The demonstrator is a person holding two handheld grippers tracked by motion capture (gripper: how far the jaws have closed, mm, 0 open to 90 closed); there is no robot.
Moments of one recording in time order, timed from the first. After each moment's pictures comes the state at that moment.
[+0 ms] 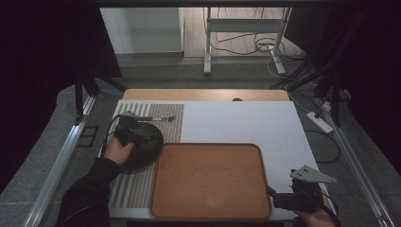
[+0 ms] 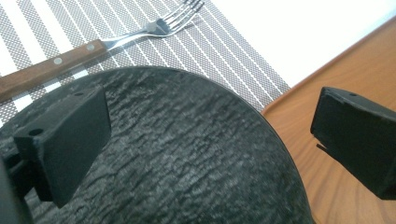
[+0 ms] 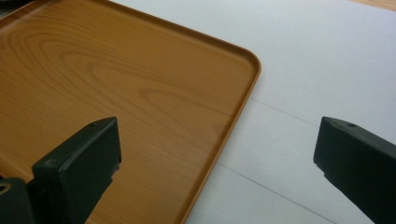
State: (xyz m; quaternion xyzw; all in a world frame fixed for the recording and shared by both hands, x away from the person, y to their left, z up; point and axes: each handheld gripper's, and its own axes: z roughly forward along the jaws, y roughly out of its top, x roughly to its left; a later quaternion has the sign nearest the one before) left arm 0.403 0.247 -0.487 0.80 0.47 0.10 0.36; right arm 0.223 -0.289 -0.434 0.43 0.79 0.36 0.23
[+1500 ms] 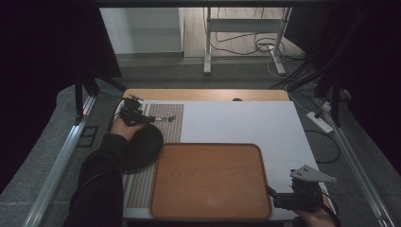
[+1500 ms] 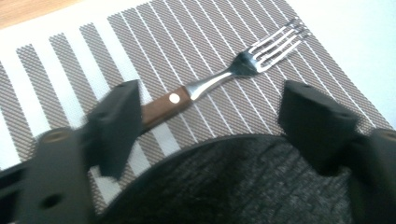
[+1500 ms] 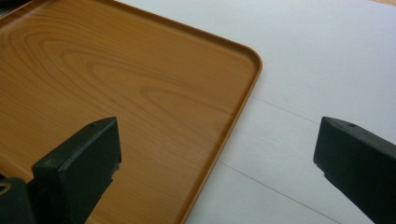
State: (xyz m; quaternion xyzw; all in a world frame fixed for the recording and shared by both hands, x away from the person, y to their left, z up) left arm 0.493 0.263 -0.497 0.81 0.50 0.10 0.30; right arm 0.224 -0.289 -0.434 0.43 0.79 0.36 0.23
